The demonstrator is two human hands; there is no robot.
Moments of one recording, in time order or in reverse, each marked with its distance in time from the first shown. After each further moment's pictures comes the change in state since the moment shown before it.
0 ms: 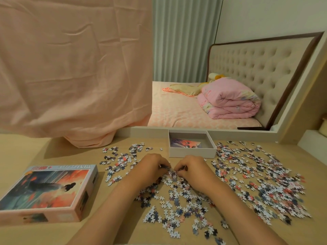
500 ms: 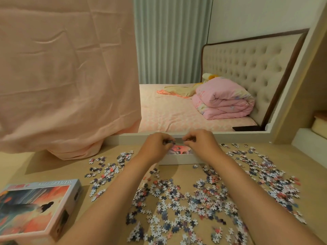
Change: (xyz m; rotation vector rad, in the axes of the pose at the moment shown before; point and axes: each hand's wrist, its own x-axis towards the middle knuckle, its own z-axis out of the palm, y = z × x) left_hand 0.098 0.034 -0.011 -0.172 0.176 -0.079; right_hand 0.056 0.036 -0.077 0.128 0.298 0.047
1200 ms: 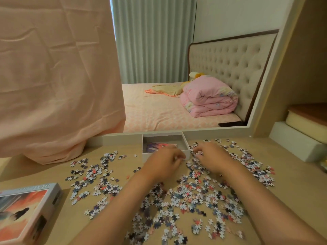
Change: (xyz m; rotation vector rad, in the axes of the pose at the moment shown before) left_hand -0.028 0.043 0.058 0.168 -0.175 0.235; right_hand -0.039 0.072 -0.035 -0.434 -0.205 0.144
